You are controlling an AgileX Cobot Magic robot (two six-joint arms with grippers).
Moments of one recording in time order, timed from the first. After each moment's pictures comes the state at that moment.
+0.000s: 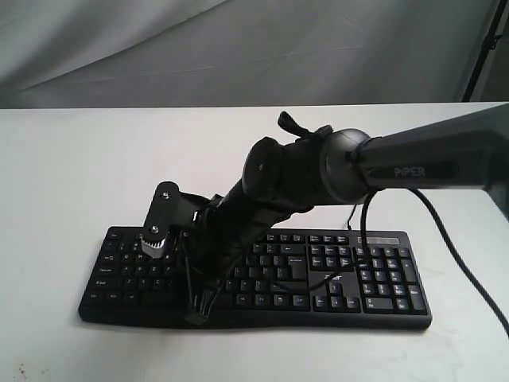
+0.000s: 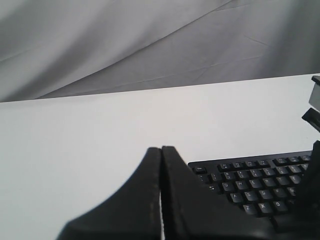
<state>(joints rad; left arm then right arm) -0.17 0.00 0.00 0.04 0.26 -0.02 0.76 2.13 -1.35 0.74 0.56 -1.32</state>
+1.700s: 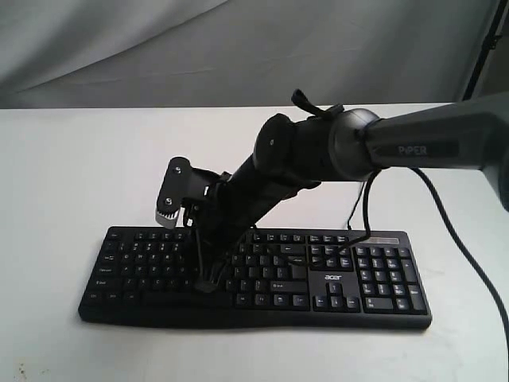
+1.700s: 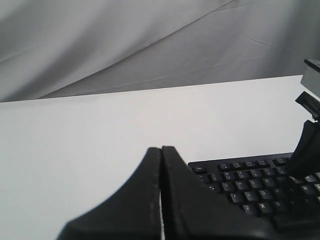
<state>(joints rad) -0.17 0.00 0.00 0.04 0.26 -0.02 0.69 2.15 -1.43 0.73 0.60 -1.35</state>
